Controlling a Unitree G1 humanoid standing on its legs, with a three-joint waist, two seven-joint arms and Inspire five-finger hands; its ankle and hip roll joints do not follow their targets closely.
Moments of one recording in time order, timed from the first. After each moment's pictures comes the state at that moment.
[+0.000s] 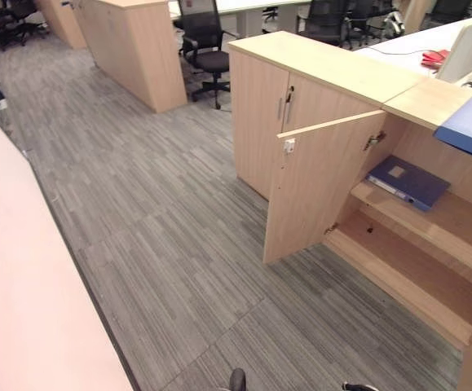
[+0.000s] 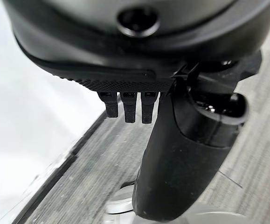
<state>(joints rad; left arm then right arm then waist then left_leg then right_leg) 0.03 0.25 -0.28 1.34 -0.09 -0.07 0.05 -0.10 -0.25 0.23 1.41 0.12 0.01 0.05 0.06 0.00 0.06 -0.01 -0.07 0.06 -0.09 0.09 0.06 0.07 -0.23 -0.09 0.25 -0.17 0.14</state>
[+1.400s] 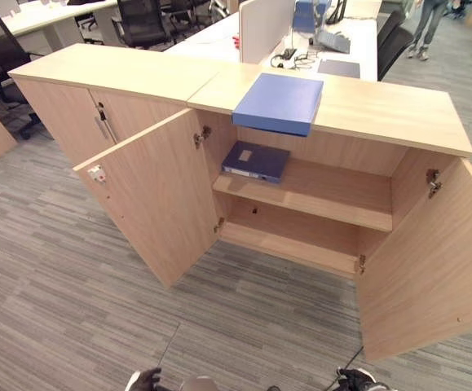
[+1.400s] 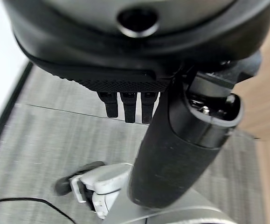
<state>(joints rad) 0.01 0.32 -0.23 1.16 -0.15 -0.05 0.10 -0.12 -0.25 0.40 1.34 0.14 0.02 0.02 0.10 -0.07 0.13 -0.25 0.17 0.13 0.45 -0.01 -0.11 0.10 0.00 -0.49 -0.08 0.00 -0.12</state>
